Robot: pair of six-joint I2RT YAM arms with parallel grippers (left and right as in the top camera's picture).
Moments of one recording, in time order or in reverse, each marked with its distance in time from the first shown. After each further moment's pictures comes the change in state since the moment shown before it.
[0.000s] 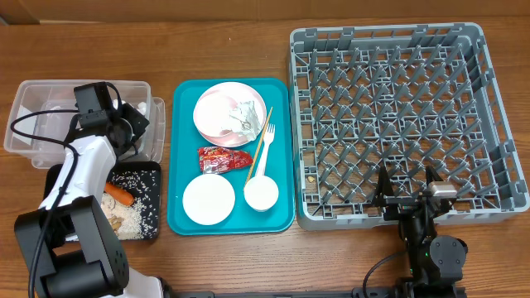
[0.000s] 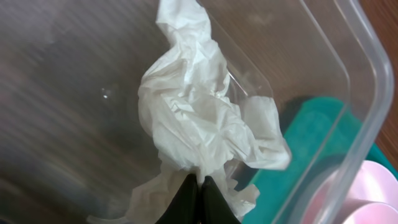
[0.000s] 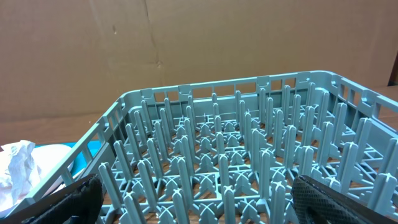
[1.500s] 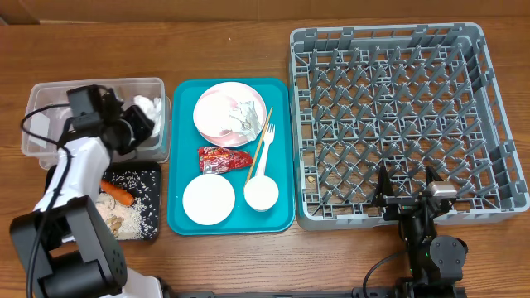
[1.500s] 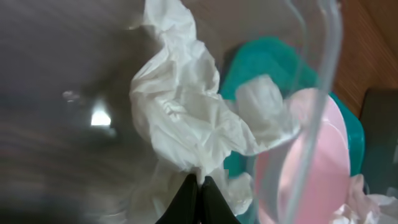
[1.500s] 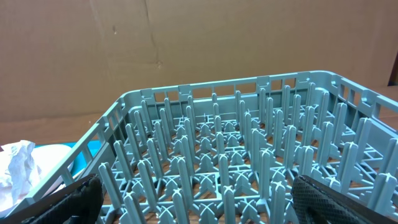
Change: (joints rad) left arm 0.059 0.000 0.000 -0.040 0.305 0.192; right arm 0.000 0.000 0.000 0.000 0.000 0.000
